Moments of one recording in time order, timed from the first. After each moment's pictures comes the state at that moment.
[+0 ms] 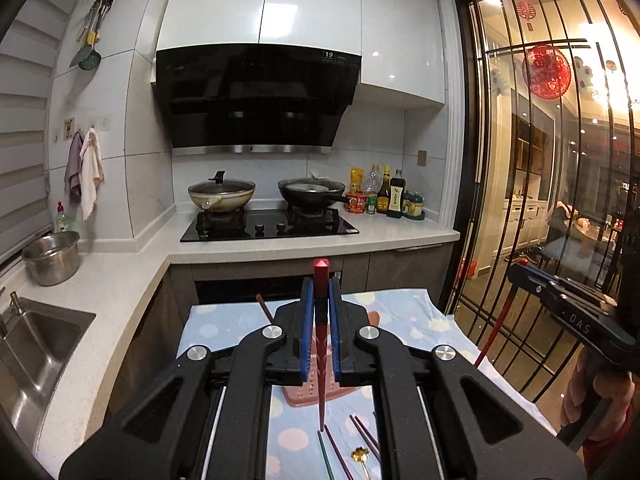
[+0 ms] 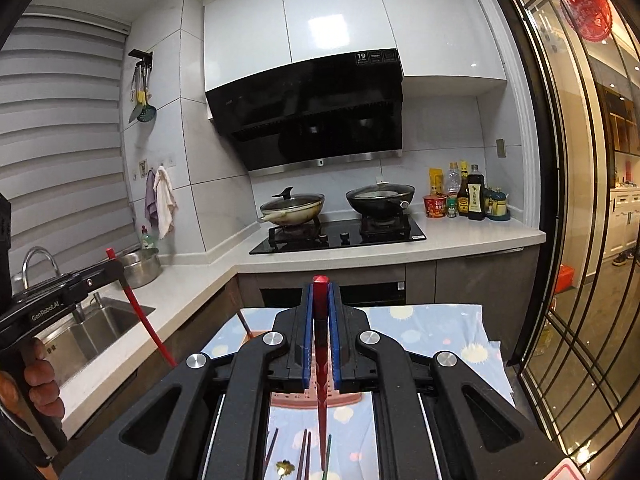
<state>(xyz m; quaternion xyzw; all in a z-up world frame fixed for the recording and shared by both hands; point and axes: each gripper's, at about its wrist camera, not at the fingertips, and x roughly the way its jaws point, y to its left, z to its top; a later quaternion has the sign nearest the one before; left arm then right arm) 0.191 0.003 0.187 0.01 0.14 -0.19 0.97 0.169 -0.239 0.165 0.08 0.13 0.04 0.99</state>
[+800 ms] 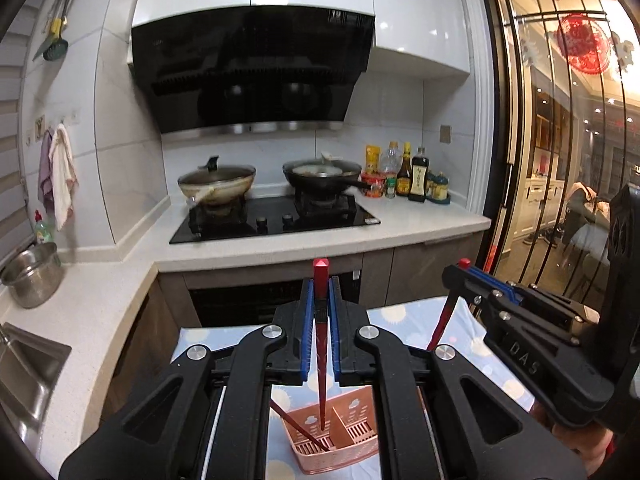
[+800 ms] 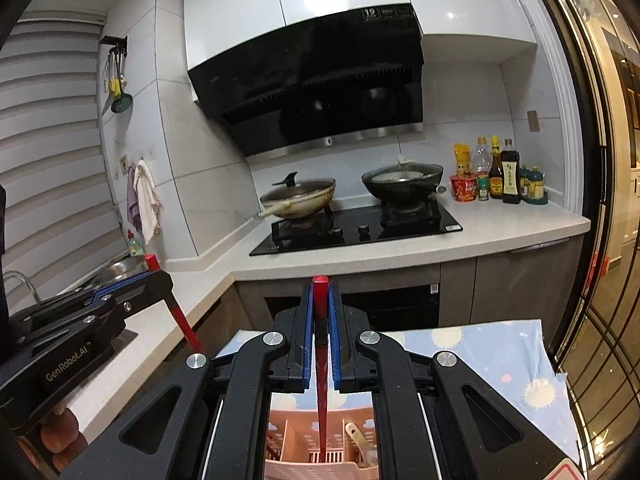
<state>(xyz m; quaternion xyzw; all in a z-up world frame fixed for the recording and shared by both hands) 0.351 -0.048 0.163 0.04 0.19 -0.17 0.97 0.360 -0.213 0.142 0.10 0.18 0.06 0.98</state>
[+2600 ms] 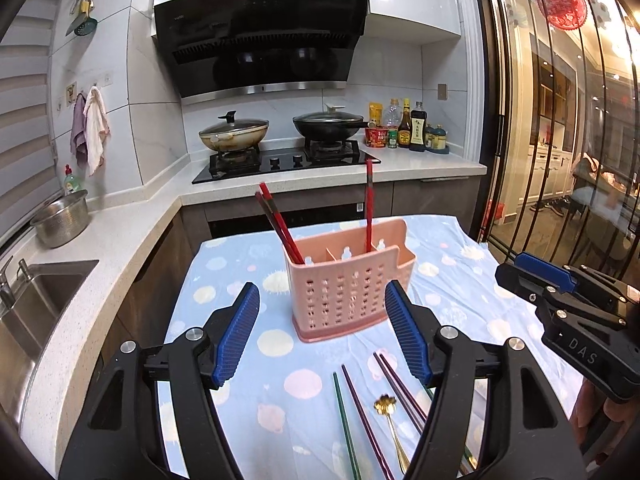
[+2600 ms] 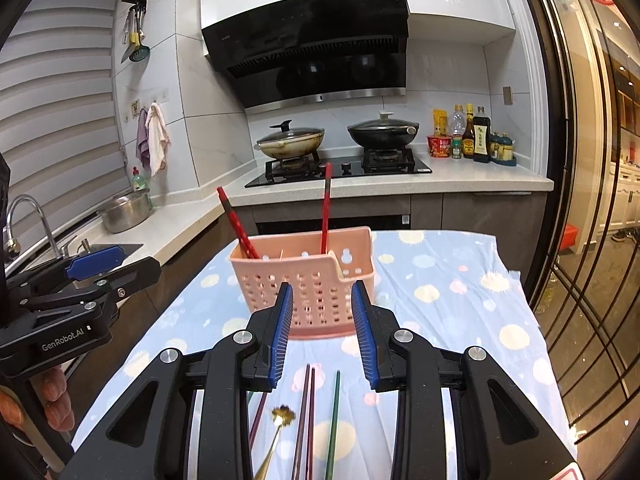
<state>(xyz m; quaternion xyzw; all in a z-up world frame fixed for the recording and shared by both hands) 0.200 -0.019 0.082 0.06 0.23 -0.14 0.96 0.175 -0.202 0.062 0.07 0.23 0.04 0.97</state>
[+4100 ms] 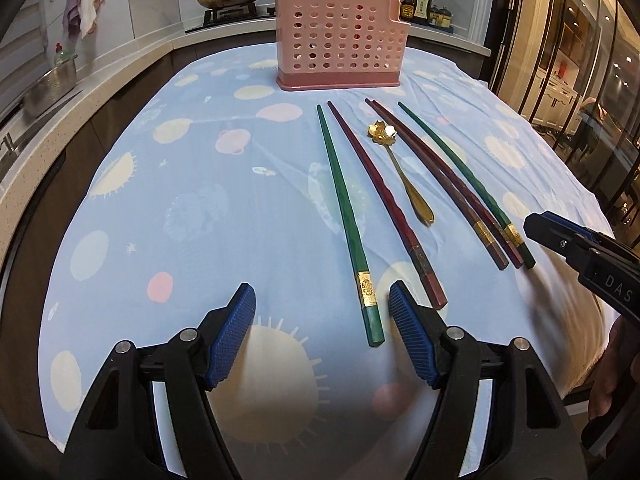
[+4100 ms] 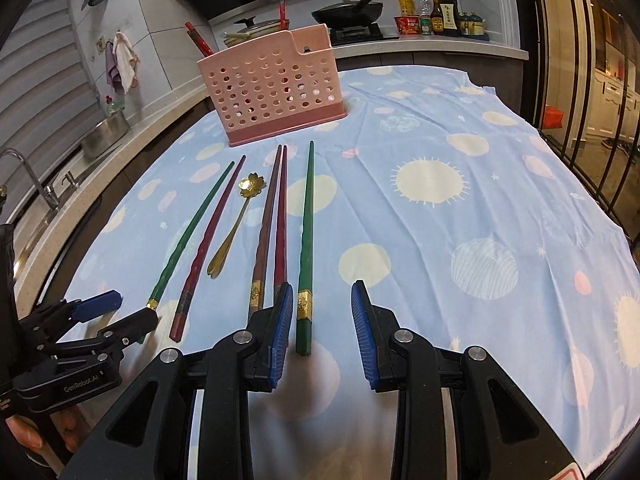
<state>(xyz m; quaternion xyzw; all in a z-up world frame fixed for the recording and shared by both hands) 0.105 0.004 -0.103 0.06 0.43 -0.14 0.89 0.081 -0.199 -0.102 0.12 0.39 0.02 0.91</state>
